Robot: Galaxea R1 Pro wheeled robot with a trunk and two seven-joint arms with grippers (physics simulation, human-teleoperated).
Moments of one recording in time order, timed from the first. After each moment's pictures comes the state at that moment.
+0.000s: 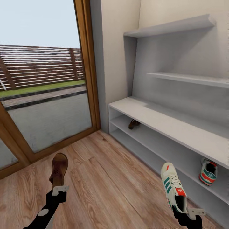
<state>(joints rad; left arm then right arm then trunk) -0.42 0.08 0.29 -0.48 -0.20 -0.21 -0.04 -0.22 -0.22 -0.08 -0.51 -0.13 -0.36 0.08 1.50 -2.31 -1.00</state>
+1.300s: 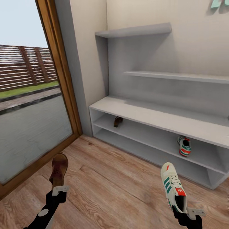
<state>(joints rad) -0.42 0.08 0.29 -0.48 -0.20 -0.21 -0.04 -0.22 -0.22 -0.08 -0.51 -0.13 -0.36 0.08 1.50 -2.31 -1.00</state>
